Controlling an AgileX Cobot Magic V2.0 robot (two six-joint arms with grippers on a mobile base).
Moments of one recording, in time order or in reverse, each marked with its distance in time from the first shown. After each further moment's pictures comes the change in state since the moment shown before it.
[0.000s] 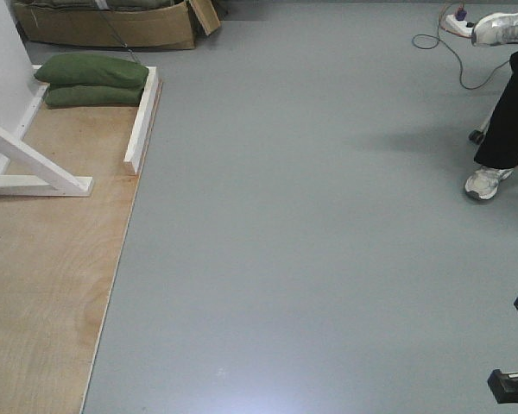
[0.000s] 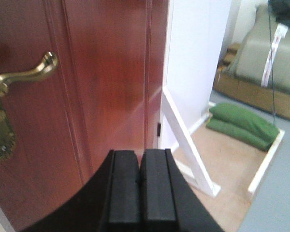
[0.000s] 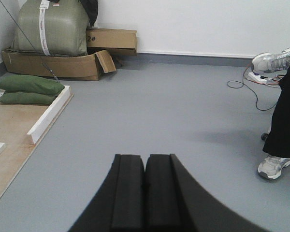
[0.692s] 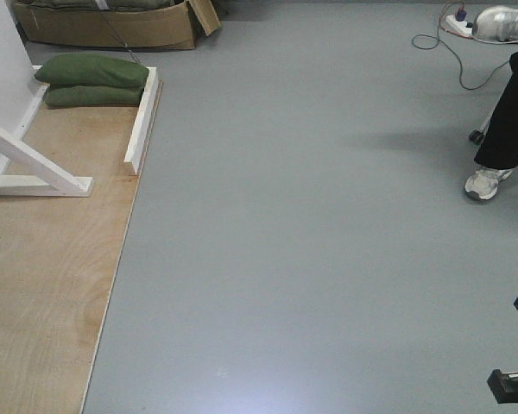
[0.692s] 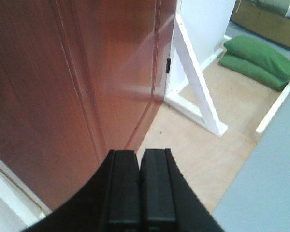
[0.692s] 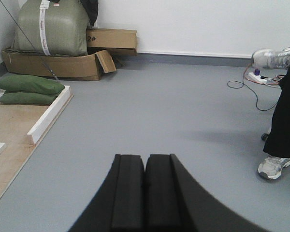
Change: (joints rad) left arm 0.041 0.166 -0.014 -0.002 0.073 0.000; right arm 0.000 0.000 0.000 0.000 0.000 0.000
